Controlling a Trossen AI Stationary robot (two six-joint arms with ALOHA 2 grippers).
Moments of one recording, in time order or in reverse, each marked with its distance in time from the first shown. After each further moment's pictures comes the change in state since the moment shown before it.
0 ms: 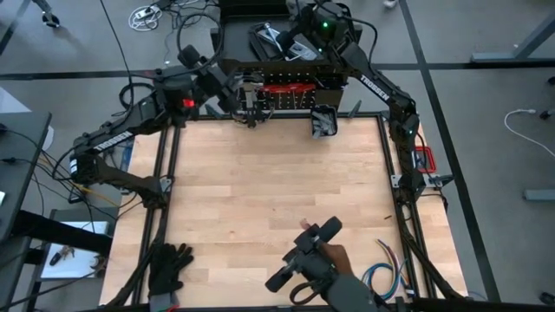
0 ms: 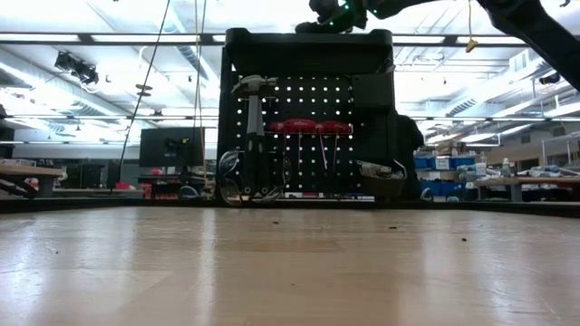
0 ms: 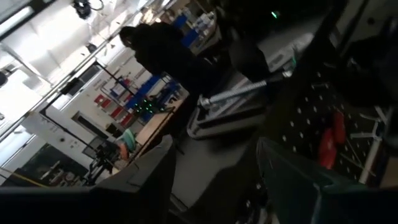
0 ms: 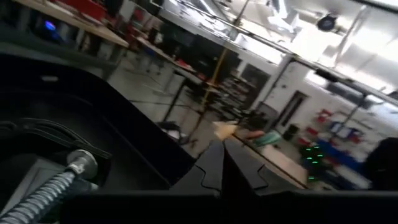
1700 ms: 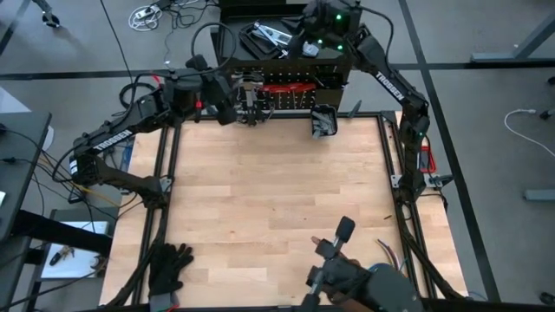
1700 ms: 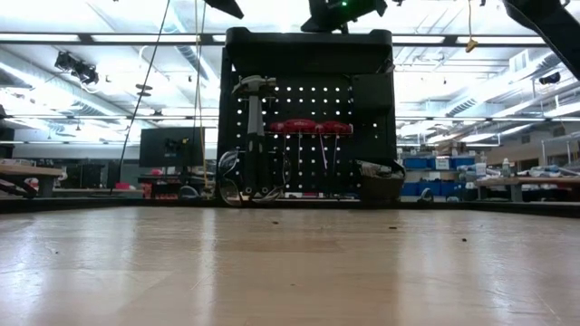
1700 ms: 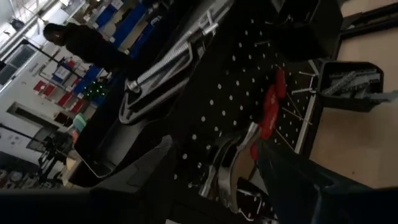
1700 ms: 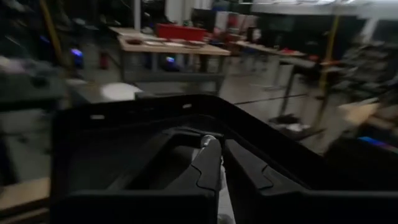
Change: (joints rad) left arm 0.039 -0.005 -0.001 -0.256 0.146 -0.105; right arm -0.064 -0.104 0.004 -0.228 -0.436 0.379
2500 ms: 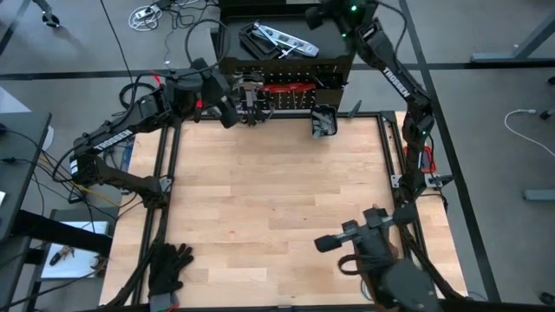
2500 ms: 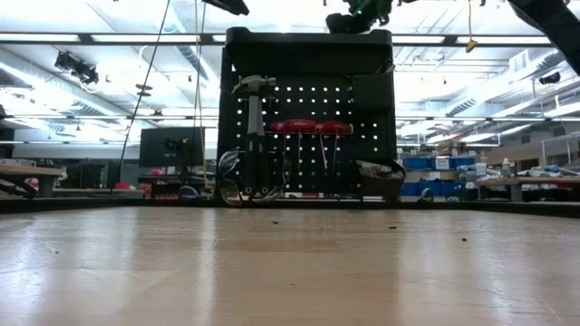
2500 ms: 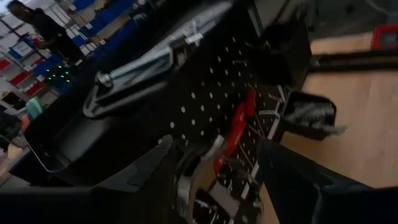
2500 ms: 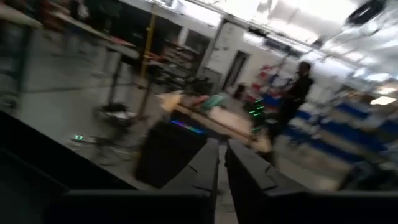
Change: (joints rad) left arm 0.000 0.002 0.000 -0.005 0.098 -0.207; right arm -0.076 -0.017 -0.008 0.115 0.631 -0.272
